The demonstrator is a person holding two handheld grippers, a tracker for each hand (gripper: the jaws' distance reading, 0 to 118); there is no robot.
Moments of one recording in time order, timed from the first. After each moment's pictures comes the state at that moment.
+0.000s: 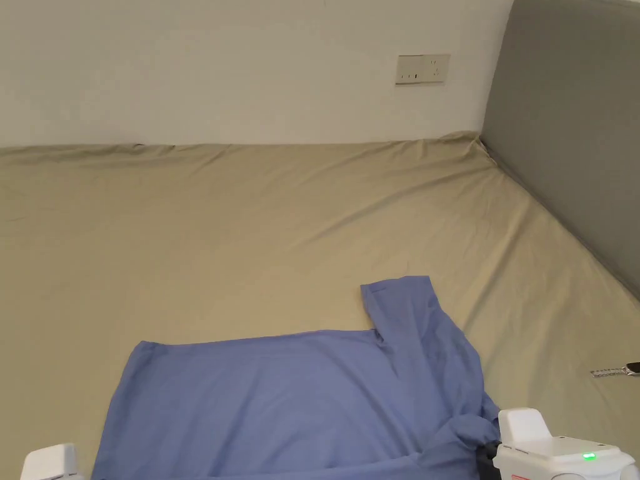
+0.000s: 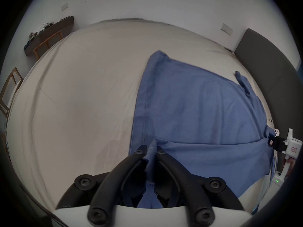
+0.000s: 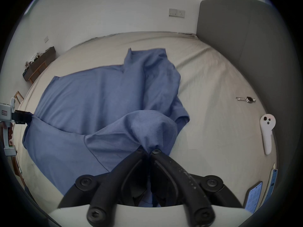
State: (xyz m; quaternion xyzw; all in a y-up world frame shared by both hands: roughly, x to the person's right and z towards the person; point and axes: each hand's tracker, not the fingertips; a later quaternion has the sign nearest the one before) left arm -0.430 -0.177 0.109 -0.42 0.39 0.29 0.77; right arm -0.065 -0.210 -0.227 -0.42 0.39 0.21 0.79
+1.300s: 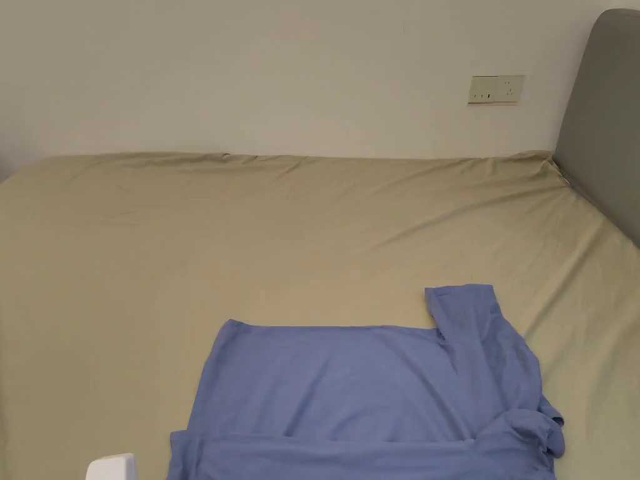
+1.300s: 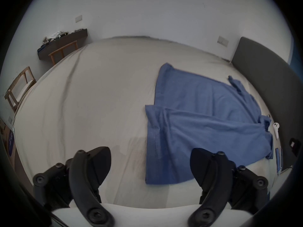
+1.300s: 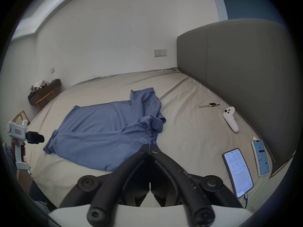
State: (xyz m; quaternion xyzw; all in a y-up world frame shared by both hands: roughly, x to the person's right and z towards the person) left arm -0.347 -0.154 0.188 -0.37 0.43 0.24 0.79; right arm 0.077 -0.155 -0.130 -0.28 0.39 0.09 0.87
